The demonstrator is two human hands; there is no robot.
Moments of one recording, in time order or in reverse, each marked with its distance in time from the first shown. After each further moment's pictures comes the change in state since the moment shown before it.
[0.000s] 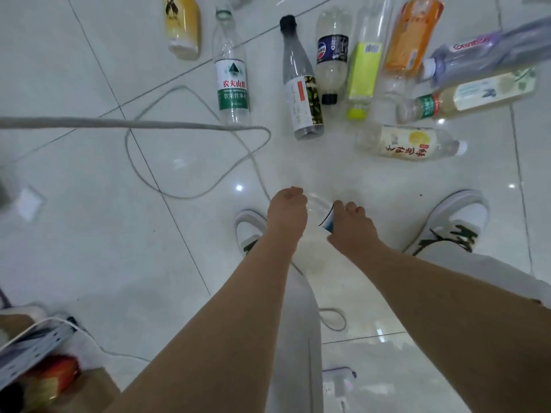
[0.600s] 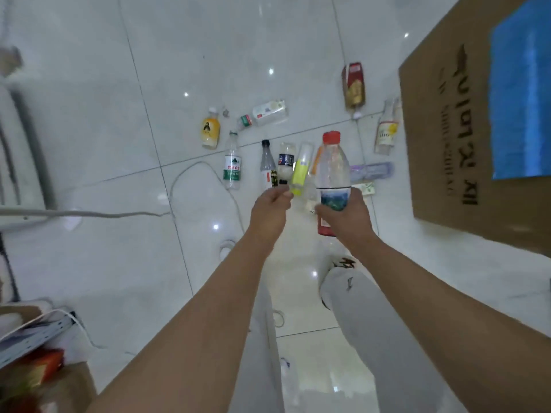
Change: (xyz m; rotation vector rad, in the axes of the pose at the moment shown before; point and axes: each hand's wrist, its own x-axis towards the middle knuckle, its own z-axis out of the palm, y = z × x) left_hand -0.314 0.157 -0.005 -0.060 -0.087 0.368; right_hand -0.252 0.015 -0.351 1.072 0.349 0.087
